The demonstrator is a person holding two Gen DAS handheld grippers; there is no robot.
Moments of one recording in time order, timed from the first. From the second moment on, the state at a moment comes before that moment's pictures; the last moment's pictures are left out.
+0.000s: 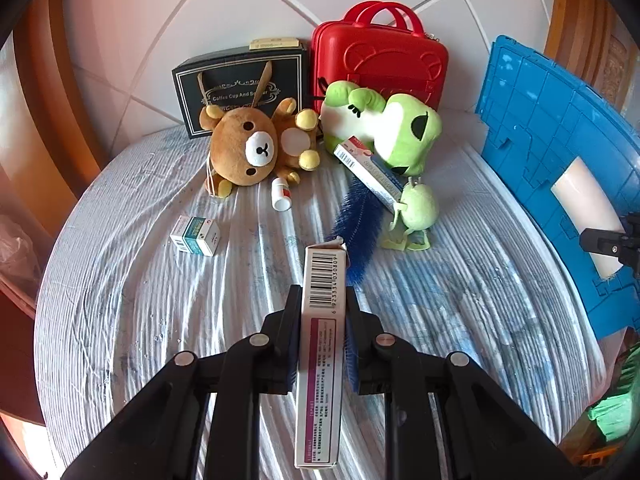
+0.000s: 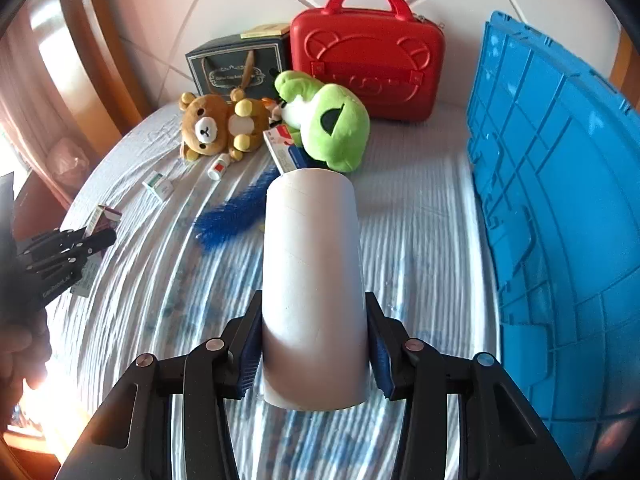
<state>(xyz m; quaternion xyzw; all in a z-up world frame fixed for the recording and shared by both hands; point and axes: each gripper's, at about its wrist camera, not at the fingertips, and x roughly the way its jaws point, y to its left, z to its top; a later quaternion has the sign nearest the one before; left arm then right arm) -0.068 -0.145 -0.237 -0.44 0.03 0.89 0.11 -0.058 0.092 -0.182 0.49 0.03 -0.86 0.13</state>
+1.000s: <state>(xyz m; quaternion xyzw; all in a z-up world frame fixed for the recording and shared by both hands) 0.004 -0.042 -0.074 -0.32 0.06 0.93 0.13 0.040 0.185 -0.026 0.37 0.00 -0.91 0.17</state>
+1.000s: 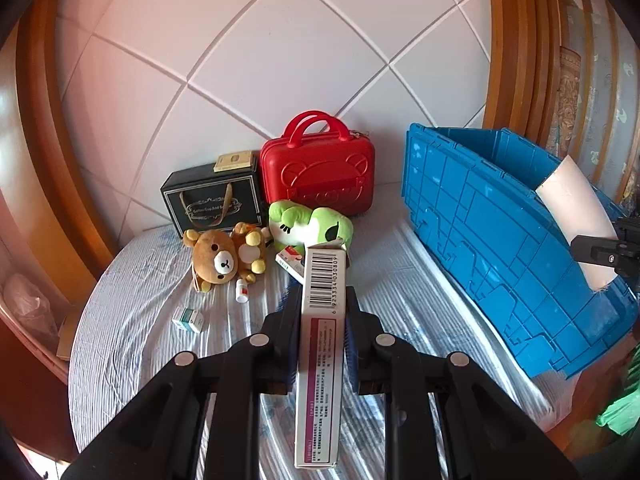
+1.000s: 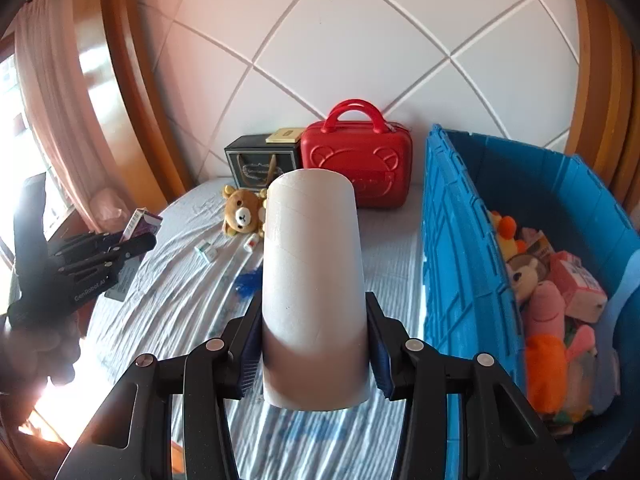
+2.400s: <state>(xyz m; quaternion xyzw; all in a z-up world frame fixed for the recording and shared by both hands) 0.001 0.321 0.006 -0.27 0.13 0.88 0.36 0.066 0.484 -0.002 0.34 -0.08 -0.94 0.00</state>
